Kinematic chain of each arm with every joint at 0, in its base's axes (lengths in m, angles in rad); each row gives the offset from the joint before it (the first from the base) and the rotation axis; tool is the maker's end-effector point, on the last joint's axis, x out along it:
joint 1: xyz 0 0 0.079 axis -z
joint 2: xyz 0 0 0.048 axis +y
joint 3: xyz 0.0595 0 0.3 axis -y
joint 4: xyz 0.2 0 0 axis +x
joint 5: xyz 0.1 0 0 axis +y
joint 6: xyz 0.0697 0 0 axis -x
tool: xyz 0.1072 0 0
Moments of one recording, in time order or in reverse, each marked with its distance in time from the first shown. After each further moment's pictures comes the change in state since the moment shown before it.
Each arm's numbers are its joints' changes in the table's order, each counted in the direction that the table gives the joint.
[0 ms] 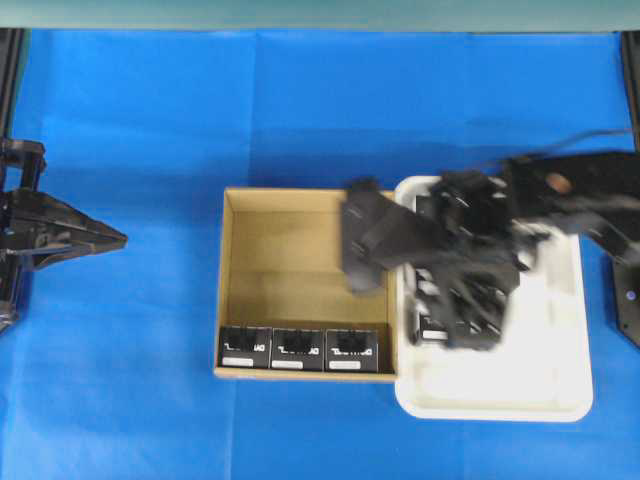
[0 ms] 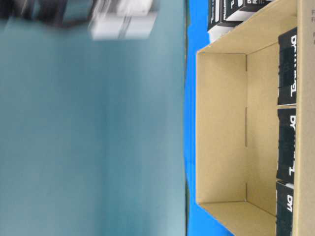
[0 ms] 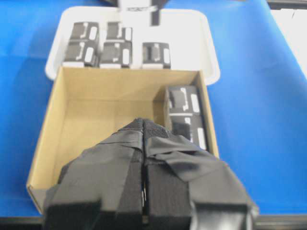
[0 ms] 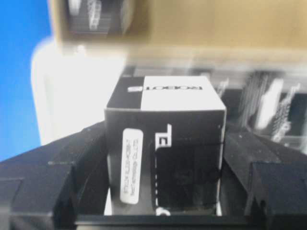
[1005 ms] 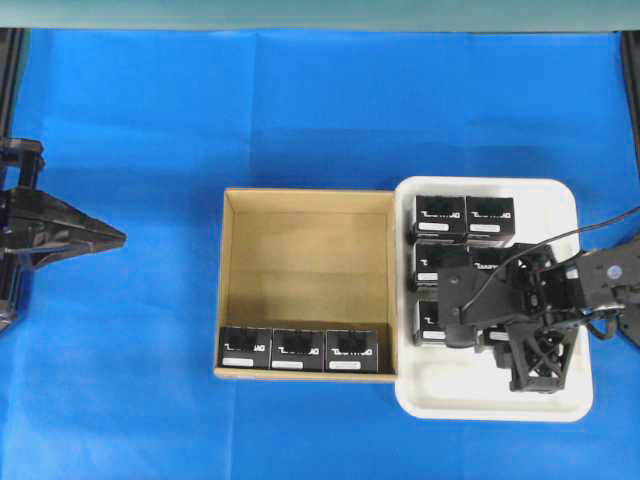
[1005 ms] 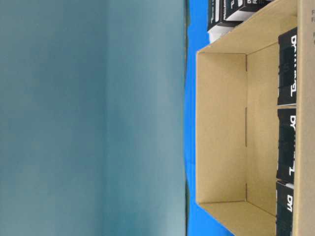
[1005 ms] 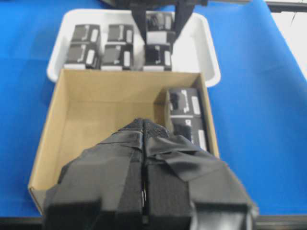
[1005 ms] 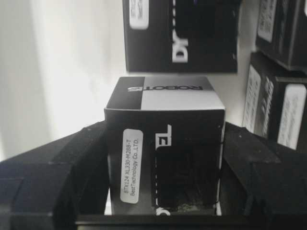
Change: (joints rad) left arm -0.003 -0.006 0.000 0.000 0.000 0.000; right arm -0.110 -0.064 -0.551 0.000 -0.520 -0.106
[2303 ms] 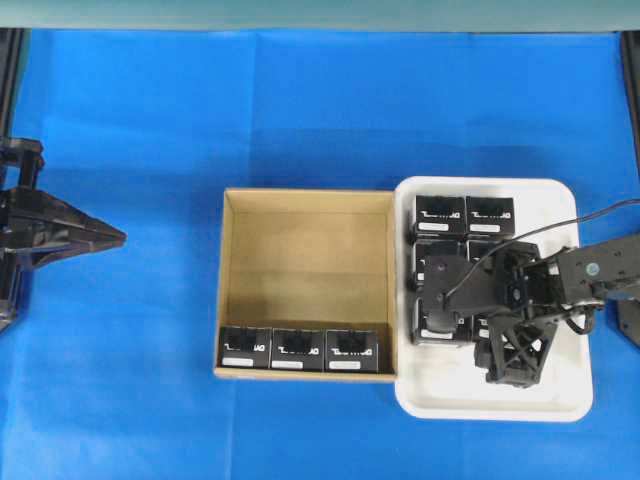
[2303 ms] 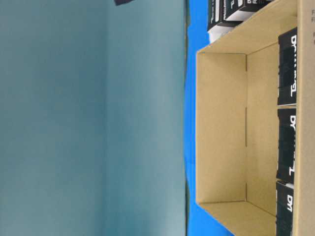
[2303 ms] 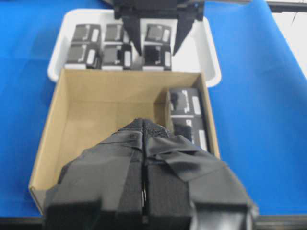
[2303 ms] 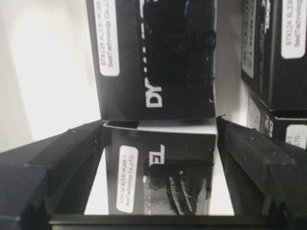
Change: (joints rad) left arm -0.003 -0.002 0.000 0.000 0.000 0.000; right arm 0.032 0.051 0.011 -0.002 -0.078 -0.040
